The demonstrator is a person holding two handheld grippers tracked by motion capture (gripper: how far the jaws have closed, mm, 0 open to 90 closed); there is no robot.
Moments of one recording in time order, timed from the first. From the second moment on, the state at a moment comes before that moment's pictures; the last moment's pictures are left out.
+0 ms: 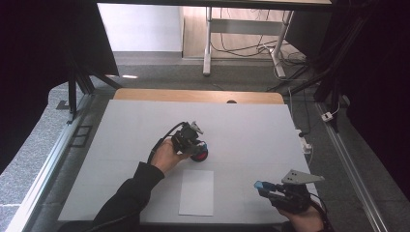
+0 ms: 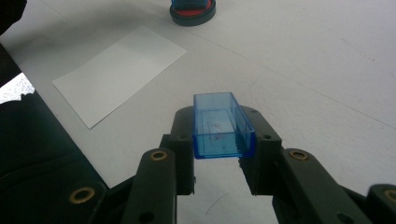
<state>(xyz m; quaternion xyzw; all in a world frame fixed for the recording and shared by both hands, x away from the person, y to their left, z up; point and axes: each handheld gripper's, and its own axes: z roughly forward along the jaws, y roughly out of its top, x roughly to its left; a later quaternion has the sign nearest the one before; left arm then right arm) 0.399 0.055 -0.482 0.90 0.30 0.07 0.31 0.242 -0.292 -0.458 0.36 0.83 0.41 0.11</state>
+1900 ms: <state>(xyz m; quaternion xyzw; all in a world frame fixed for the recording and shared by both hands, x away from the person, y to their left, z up) 0.356 0.086 -0.441 0.88 0.25 0.06 0.39 0.241 -0.293 -0.457 0.36 0.83 0.42 0.11</state>
